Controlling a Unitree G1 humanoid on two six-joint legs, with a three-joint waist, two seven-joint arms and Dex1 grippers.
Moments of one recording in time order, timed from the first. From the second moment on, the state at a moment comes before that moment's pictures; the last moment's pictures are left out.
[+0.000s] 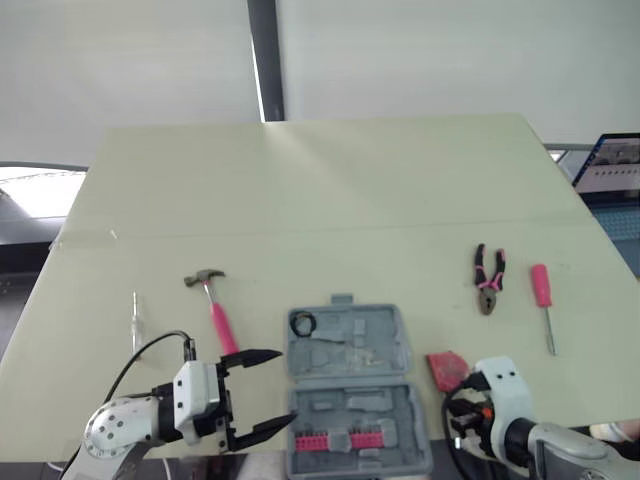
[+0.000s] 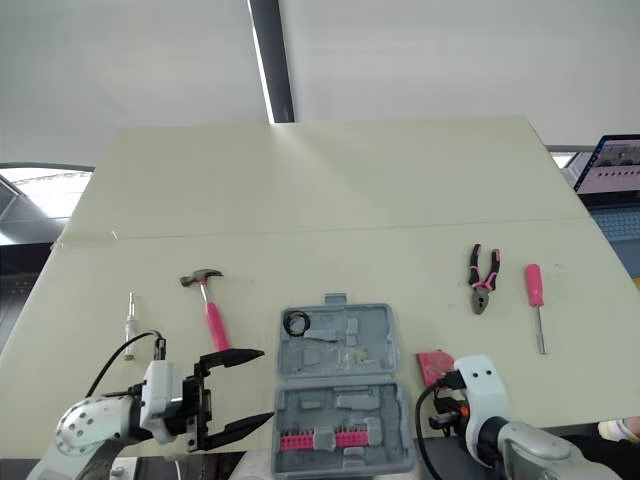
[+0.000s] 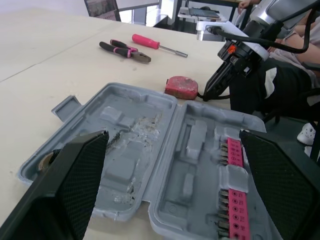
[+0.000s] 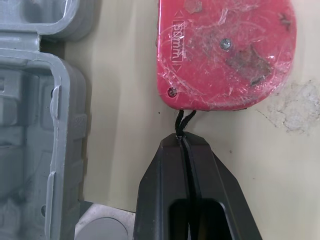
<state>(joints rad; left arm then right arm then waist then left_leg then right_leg) 0.39 0.59 0.02 -0.41 -0.44 -0.09 -0.99 0.39 -0.45 -0.27 -0.83 0.50 1.33 0.31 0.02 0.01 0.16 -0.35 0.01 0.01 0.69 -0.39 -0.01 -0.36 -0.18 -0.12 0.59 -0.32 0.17</state>
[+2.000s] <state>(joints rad) 0.42 0.63 -0.01 -0.40 -0.43 -0.15 -1.06 0.22 -0.98 -0.23 -0.19 0.30 0.10 1.22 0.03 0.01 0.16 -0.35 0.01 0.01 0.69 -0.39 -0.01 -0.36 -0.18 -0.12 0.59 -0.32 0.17</state>
